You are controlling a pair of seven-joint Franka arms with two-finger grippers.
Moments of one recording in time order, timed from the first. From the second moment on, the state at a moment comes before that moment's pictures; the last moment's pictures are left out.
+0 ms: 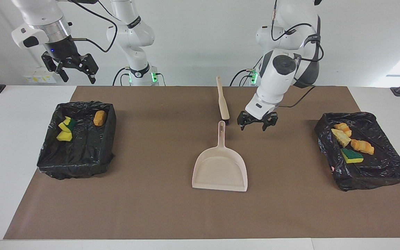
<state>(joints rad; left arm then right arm) -0.25 0.09 -0.11 -1.90 -0.06 1.99 -0.24 -0.03 -0.08 -0.04 -1.57 -0.01 1.52 0.03</state>
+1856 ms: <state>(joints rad) 0.02 0.00 -0.10 -1.53 -0.06 1.51 0.10 -0.03 -0.08 -0.04 -1.57 -0.01 1.52 0.03</state>
